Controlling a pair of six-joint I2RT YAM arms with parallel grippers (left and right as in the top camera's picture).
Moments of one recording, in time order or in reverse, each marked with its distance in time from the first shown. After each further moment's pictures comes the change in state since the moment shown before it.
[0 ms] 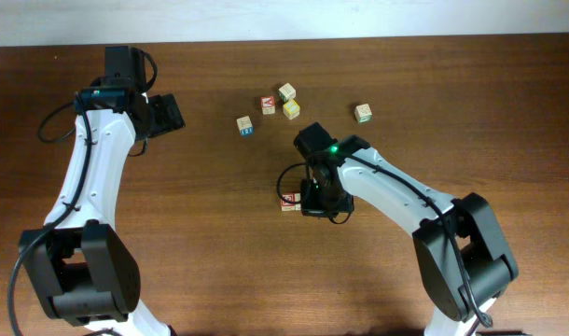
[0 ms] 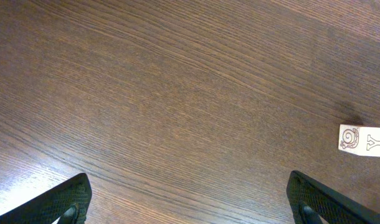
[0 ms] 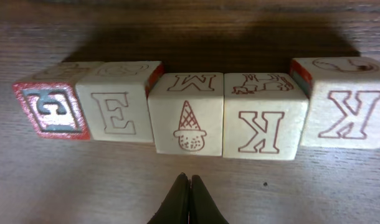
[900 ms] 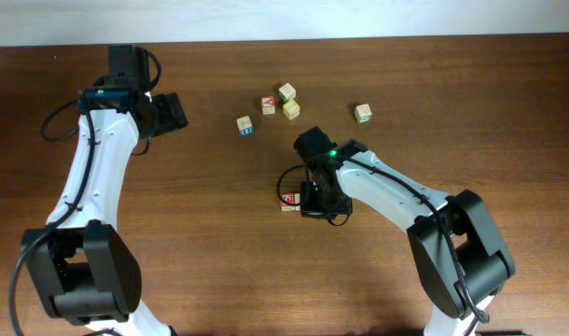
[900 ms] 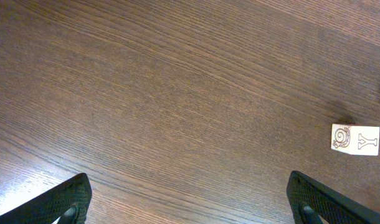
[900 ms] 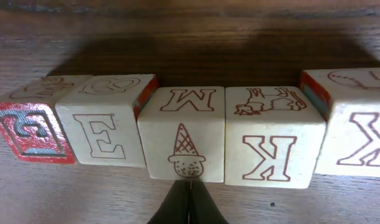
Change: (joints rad) left arm -0.016 0.000 0.000 0.011 0.000 0.000; right arm 0.000 0.015 -0.033 0.063 0.001 0.018
